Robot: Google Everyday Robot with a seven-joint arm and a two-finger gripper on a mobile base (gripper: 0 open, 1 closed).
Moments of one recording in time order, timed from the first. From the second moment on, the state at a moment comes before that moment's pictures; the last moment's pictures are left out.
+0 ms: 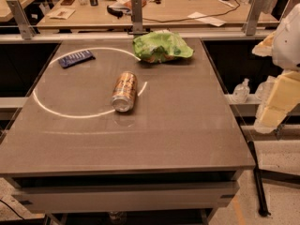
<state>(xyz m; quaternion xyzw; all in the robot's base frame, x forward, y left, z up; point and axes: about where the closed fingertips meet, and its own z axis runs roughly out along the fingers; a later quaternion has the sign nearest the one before) 0.438 -0.217 0.976 -0.60 0.78 -0.03 0.16</state>
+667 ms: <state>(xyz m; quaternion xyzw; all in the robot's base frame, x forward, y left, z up) 0.441 -0.221 0.976 -0.56 0.81 0.02 0.17</state>
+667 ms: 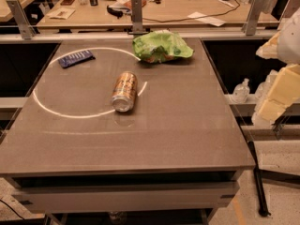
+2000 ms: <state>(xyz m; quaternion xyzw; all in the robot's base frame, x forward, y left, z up) 0.550 -0.199 1.027 -0.31 0.92 0.16 0.19</state>
